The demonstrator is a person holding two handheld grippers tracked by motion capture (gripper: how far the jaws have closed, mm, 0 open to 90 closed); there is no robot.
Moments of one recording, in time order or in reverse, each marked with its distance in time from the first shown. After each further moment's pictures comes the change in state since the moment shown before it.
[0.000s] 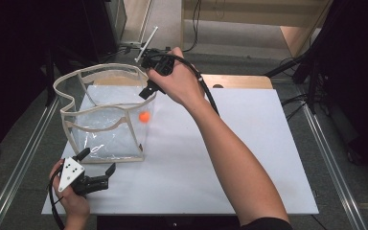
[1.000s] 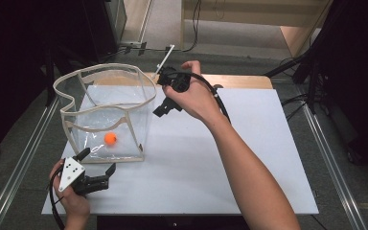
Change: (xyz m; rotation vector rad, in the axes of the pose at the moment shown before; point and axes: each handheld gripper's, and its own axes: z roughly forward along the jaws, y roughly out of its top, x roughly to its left) left arm -0.001 0.000 0.001 -0.002 0.002 -0.003; right arm 0.014 -0.052 0.004 0.021 -0.007 0.013
